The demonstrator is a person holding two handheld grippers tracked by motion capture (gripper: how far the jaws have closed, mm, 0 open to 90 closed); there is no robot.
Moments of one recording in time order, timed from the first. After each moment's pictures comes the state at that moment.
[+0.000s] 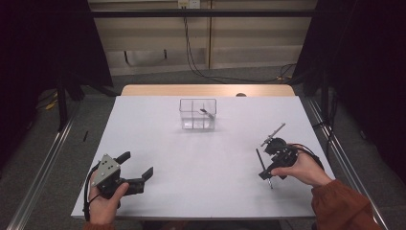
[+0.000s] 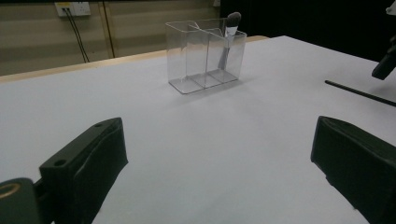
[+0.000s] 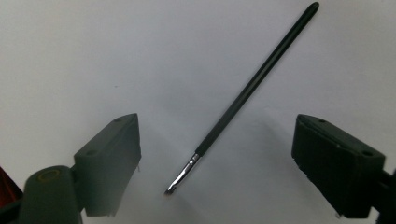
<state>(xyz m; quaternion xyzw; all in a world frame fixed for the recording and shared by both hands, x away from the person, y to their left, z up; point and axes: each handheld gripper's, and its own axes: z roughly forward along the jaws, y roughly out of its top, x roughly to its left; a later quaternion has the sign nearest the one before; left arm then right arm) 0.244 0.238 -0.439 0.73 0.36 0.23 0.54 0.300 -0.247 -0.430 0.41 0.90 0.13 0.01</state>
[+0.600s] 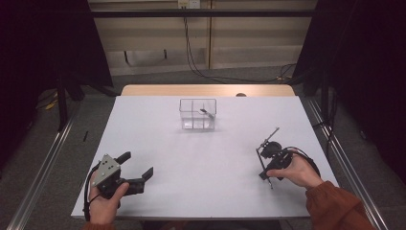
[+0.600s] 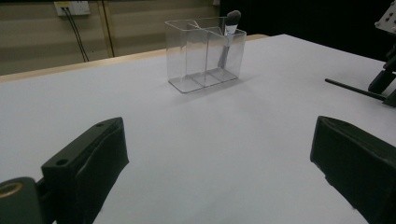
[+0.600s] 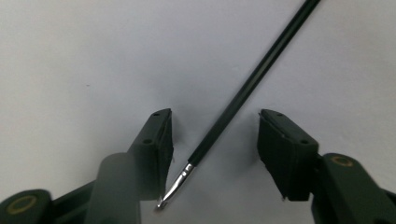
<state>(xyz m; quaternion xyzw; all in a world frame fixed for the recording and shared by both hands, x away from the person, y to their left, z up) 0.243 0.238 -0.439 0.73 0.36 0.23 0.54 0.301 -0.240 -0.449 0.43 0.90 0.09 0.02</state>
